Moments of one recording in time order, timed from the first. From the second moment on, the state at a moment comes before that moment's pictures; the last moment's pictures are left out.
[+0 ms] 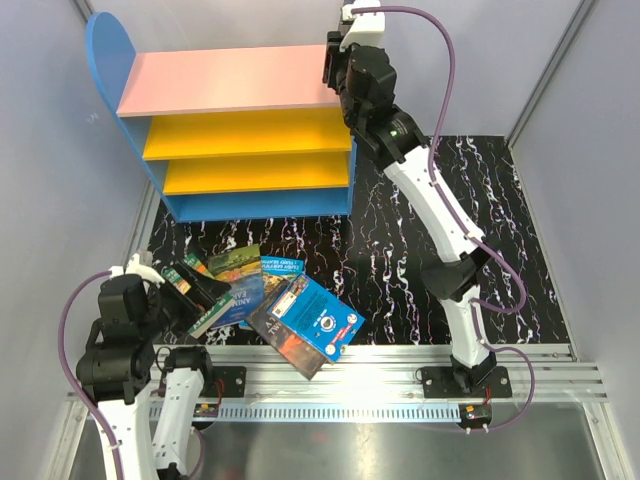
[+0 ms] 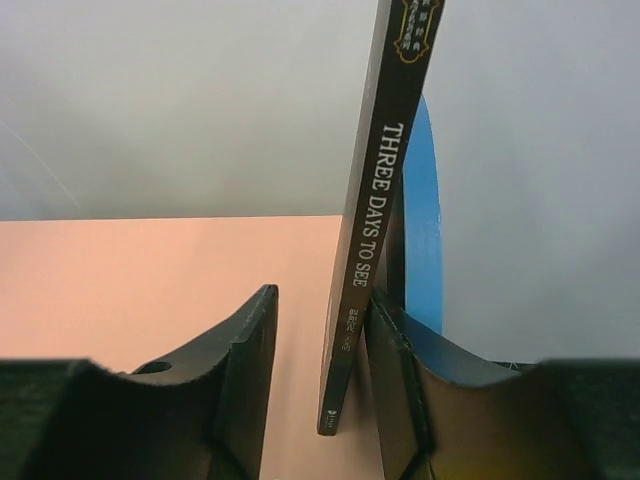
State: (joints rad) left arm 0.09 0.42 1.03 -1.29 0.34 -0.73; right arm 0.67 2.13 2.64 -0.33 0.55 0.01
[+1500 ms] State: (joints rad) left arm 0.09 0.45 0.81 -1.13 0.35 -0.74; right arm 0.71 1.11 1.49 -0.58 0.32 0.46
